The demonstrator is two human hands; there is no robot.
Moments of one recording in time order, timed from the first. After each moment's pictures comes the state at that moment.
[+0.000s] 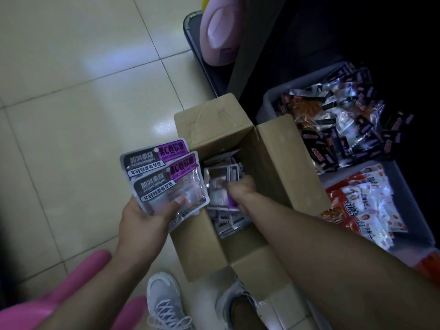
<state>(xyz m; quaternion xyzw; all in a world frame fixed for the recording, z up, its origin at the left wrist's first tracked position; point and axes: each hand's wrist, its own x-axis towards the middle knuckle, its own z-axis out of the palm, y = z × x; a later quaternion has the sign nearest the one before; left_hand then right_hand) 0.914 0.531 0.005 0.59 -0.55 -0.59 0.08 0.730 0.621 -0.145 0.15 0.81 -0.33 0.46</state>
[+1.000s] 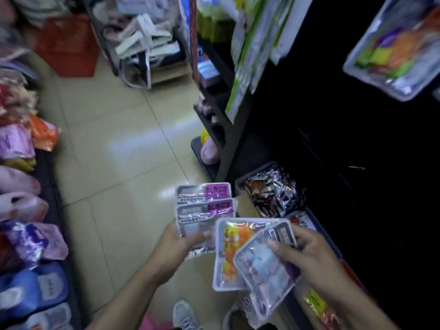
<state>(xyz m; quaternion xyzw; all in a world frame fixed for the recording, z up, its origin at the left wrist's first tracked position) 0.928 0.519 0.384 0.35 -0.59 -0.72 0.02 0.783 0.726 0.478 -0.11 0.73 -0.53 0.42</state>
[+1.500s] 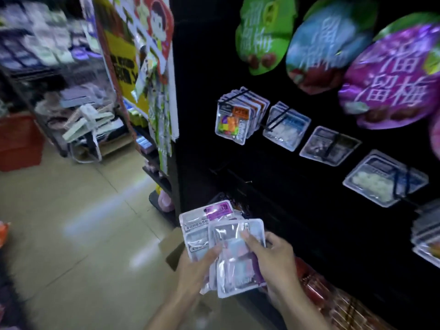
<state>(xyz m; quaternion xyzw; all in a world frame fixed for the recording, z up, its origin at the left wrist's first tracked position) 0.918 0.660 0.561 0.25 -0.54 -0.81 0.02 0.850 0.806 0.602 0.13 0.75 -0.62 0.19</state>
